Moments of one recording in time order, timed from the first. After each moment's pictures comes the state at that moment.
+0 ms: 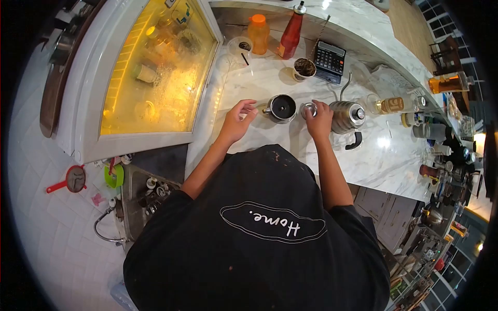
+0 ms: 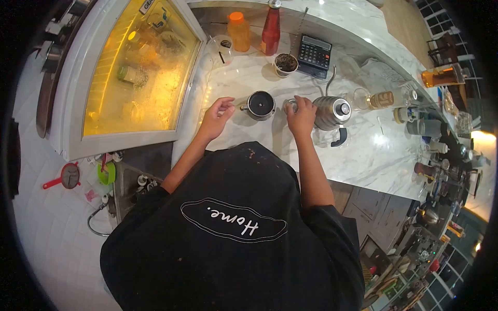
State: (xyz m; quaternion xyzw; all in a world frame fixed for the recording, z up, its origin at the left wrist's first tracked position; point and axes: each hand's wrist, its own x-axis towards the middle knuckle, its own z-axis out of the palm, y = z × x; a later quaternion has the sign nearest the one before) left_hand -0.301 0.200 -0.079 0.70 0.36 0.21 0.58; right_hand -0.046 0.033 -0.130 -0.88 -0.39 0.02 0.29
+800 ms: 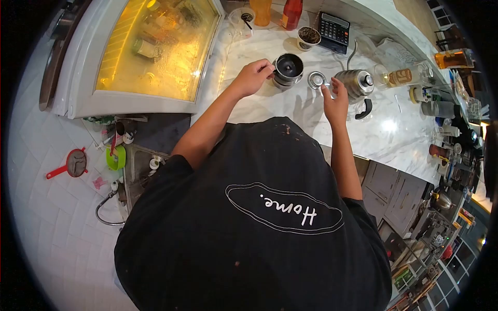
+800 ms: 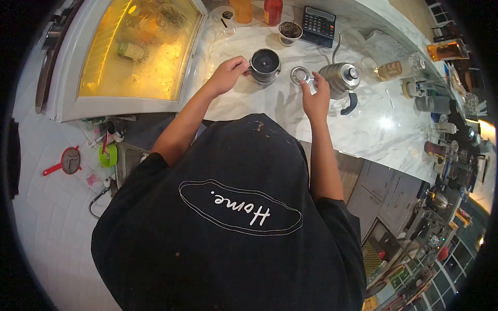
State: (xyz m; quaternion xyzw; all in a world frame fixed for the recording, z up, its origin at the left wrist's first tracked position) left_hand -0.267 0.219 -0.063 0.74 0.27 0.09 0.61; right_hand -0.073 -0.014 -0.091 -0.83 -0.29 0.10 0.47
